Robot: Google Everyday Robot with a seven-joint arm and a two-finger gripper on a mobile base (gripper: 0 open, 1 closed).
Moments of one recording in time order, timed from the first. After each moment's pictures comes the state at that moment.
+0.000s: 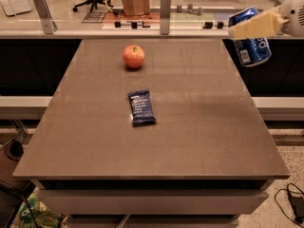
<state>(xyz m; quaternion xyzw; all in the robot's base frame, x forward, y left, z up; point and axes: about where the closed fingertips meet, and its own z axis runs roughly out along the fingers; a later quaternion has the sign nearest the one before) 0.596 -0.226 1.019 -0.31 0.81 0.18 0.46</state>
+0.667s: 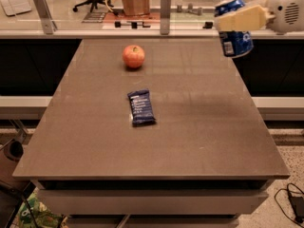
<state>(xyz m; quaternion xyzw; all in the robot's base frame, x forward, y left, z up) 0.603 -0.191 1.038 -0.34 0.76 0.22 0.52</state>
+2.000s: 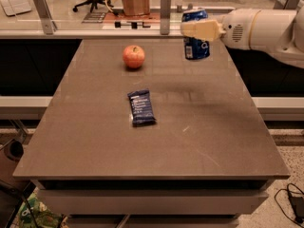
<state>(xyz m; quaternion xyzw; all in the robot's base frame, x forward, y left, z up) 0.654 -0.125 1.000 -0.27 0.72 0.29 0.56</state>
